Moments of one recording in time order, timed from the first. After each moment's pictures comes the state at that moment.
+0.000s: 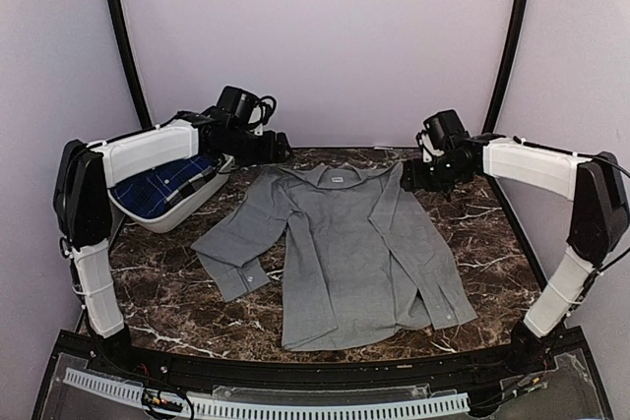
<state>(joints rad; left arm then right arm) -0.51 1.98 1.73 -0.47 0.10 -0.38 0.42 1.70 1.35 -0.54 0.08 0.30</state>
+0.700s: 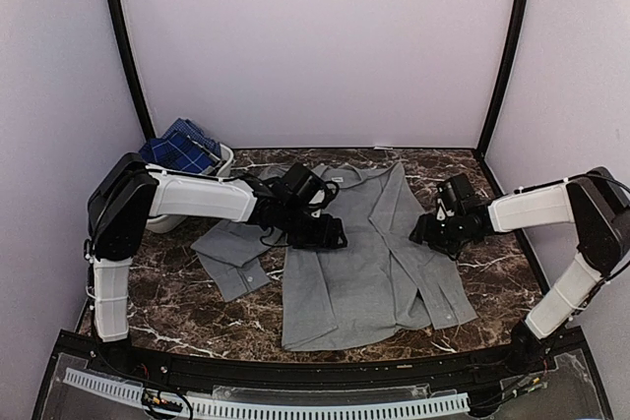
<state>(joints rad) -0.86 2.05 1.46 -0.31 0.21 -0.61 0.42 1.57 0.75 -0.17 -0.05 0.66</state>
